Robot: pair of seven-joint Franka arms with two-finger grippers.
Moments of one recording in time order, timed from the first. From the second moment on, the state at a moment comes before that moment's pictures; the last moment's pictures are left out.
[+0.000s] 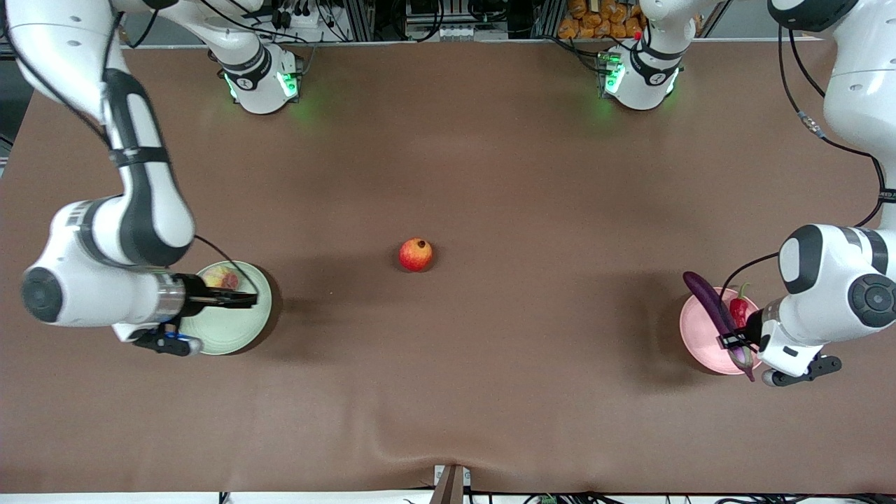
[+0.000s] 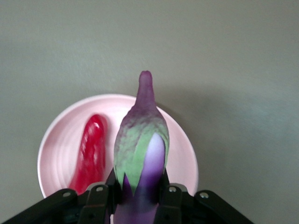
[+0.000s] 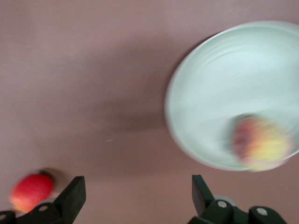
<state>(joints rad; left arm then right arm) 0.43 0.77 -0.46 -1.46 0.41 2.17 -0.37 0.13 0.56 0.01 -1.47 0.24 1.82 0.32</state>
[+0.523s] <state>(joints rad) 0.44 0.82 -0.44 -1.45 0.41 2.21 -0.30 0.41 0.62 0.02 -1.47 0.33 2.00 0.95</state>
